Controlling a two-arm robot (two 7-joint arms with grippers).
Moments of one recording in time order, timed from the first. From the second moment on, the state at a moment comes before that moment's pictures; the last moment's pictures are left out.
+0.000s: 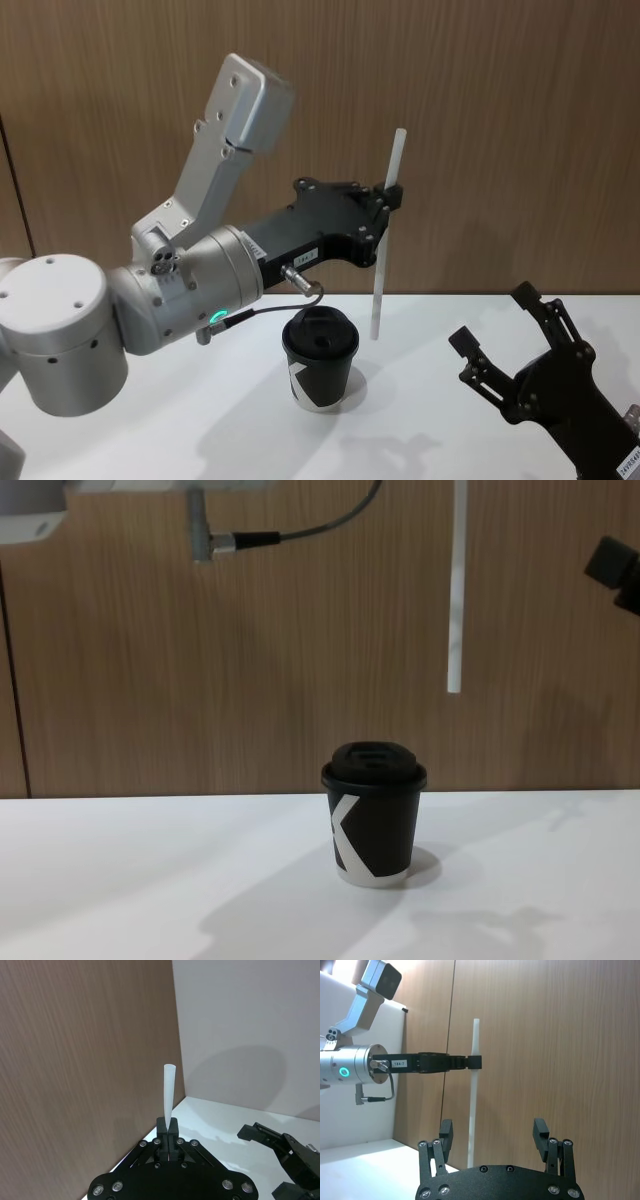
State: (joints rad) left arm -0.61 0.36 0.57 -1.76 -0.57 0.33 -0.32; right arm -0.05 0.36 -0.12 -1.72 0.54 -0.41 0.60
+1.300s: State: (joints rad) left arm -0.63 0.38 0.53 -1.61 -0.58 0.29 -0.39; right arm -0.05 0.36 -0.12 -1.72 0.54 -0.41 0.60
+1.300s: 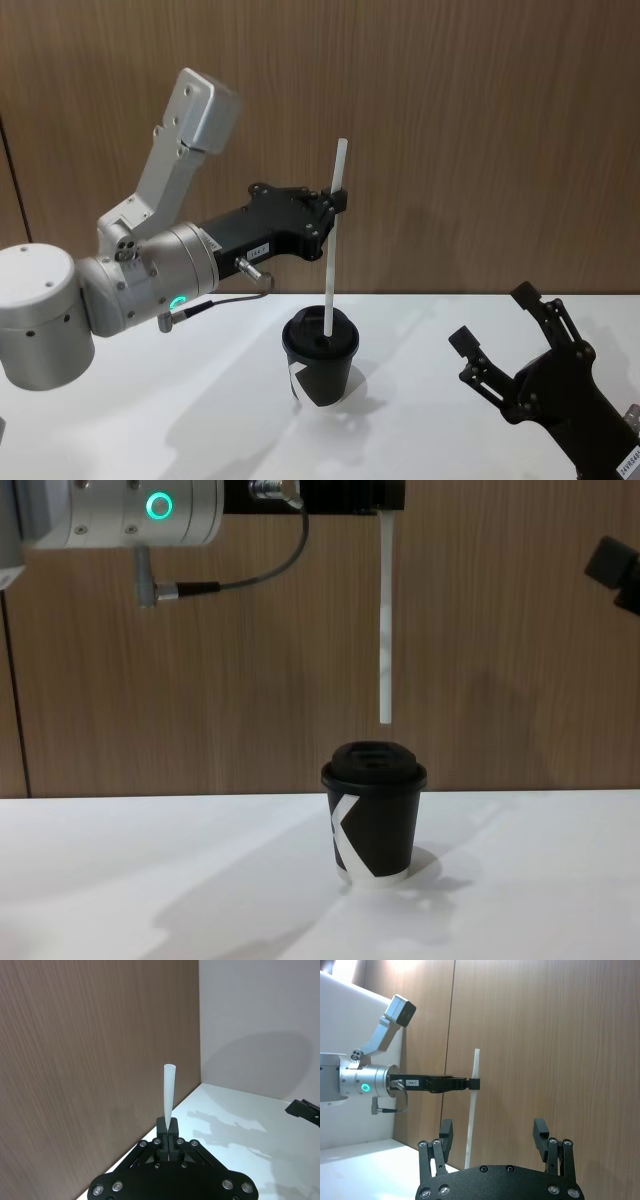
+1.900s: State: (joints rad) left arm -0.71 0.36 0.56 -1.51 -0.60 0.29 -0.43; right arm -0.05 0.36 -0.12 -1.72 0.54 -0.41 0.60
